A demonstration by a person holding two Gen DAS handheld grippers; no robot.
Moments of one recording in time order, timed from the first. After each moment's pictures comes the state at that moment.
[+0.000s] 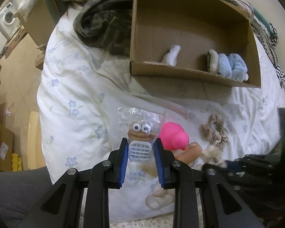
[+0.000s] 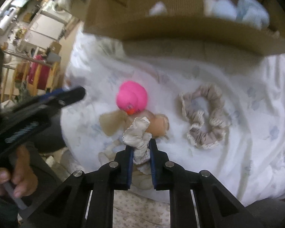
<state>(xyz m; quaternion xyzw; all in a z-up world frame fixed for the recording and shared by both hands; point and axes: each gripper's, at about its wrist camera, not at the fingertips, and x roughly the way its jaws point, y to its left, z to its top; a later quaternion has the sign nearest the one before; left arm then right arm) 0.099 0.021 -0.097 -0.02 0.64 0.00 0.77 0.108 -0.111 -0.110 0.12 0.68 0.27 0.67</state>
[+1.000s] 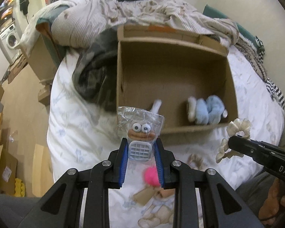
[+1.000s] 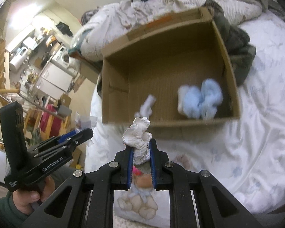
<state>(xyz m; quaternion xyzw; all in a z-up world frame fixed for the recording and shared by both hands) 0.131 -0.003 -0.022 0.00 0.54 -0.02 0.84 0.146 -0.185 -0.026 0.22 0.54 0.23 0.78</state>
